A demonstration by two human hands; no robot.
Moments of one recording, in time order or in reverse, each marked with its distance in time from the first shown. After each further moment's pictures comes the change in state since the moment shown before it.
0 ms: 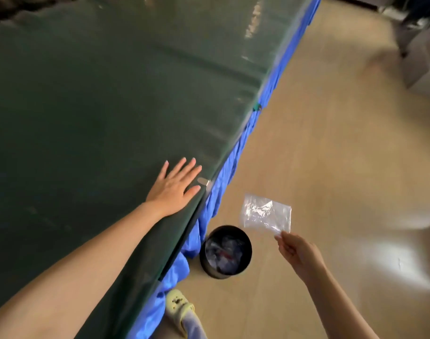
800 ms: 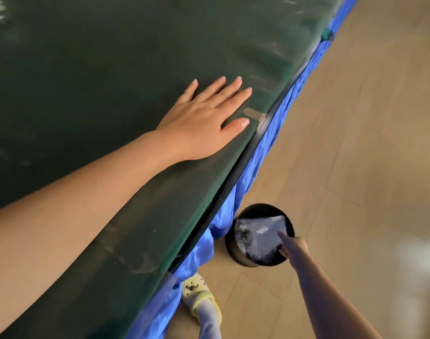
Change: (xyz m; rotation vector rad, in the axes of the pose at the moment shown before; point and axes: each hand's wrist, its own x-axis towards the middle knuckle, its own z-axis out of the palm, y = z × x) left_hand 0.007 -0.004 0.023 0.015 0.070 0.051; right_hand 0.212 0.204 0.018 -0.705 0.205 0.061
